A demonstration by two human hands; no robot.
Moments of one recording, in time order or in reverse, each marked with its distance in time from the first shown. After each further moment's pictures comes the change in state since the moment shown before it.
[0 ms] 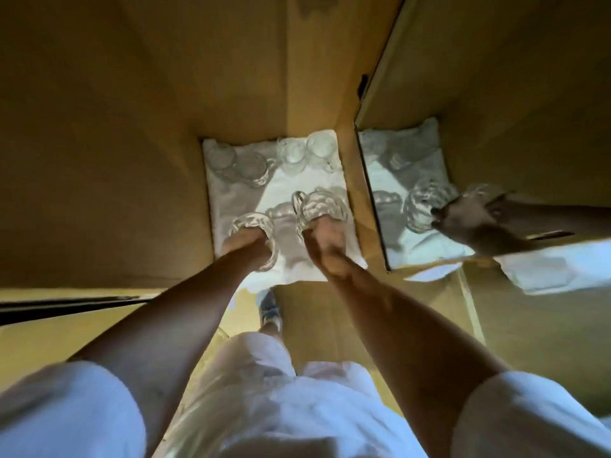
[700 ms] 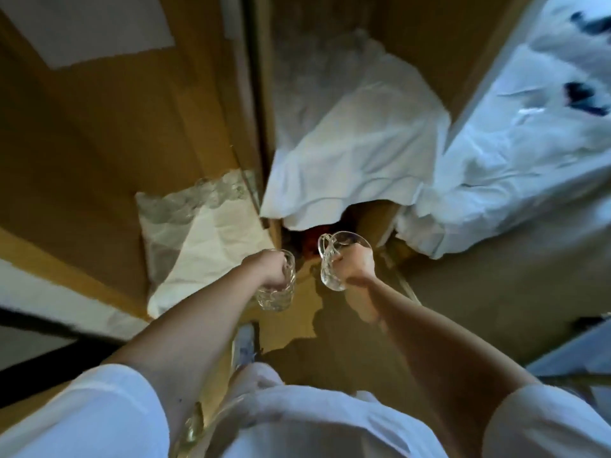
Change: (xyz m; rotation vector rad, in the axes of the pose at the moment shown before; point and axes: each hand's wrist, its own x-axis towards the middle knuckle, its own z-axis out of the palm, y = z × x) left_hand -0.231 0.209 0.108 0.260 -0.043 0.387; right_hand -0.221 0.278 -0.157 0.091 0.180 0.018
